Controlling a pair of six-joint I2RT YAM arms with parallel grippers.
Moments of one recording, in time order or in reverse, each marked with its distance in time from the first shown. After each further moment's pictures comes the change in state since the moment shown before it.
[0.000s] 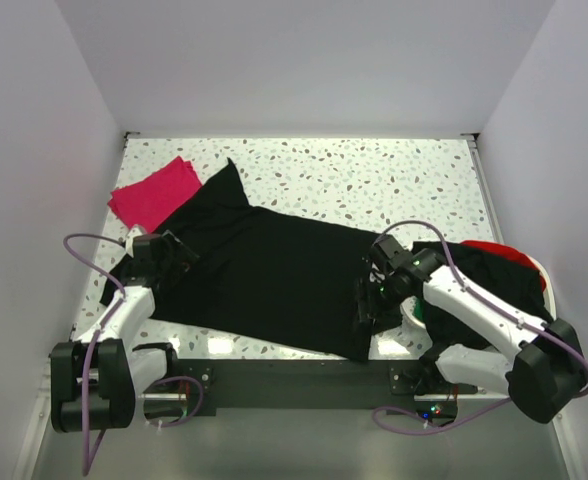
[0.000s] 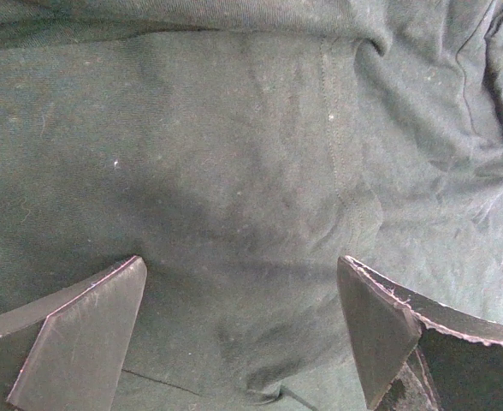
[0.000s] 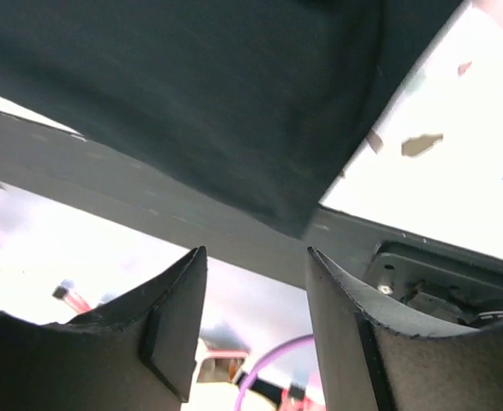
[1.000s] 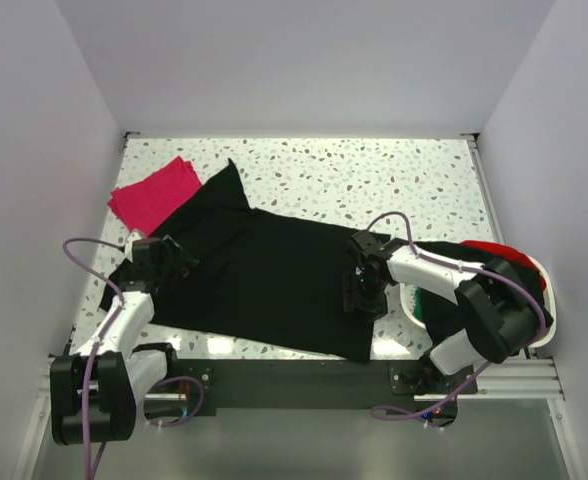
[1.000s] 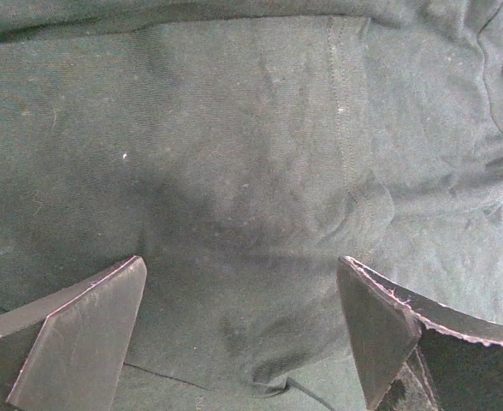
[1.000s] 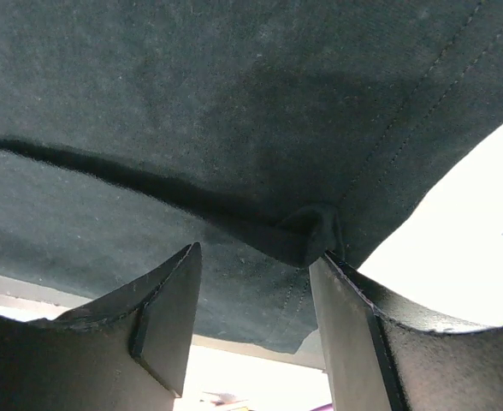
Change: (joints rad) left arm 0.000 -0.074 -0.016 -0.072 -0.005 0.010; right arm -0.001 0.368 0.072 0.223 0.165 0.020
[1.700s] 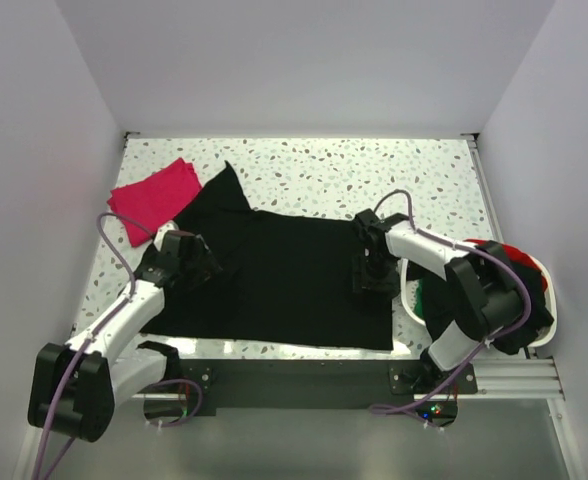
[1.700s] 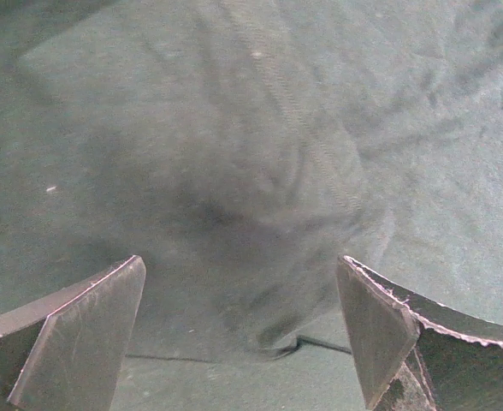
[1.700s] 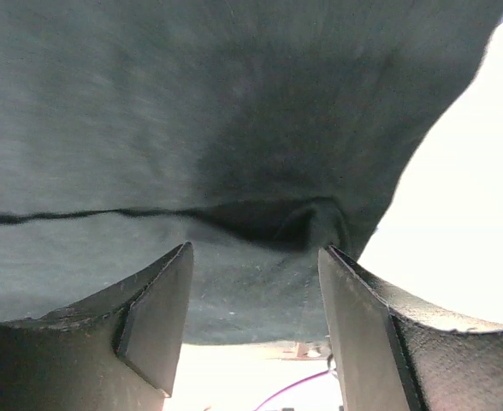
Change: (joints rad) left arm -0.301 0.007 0.134 -0.233 -0.121 0.000; right arm -0.116 0.131 0.169 -0.169 0.161 -0.090
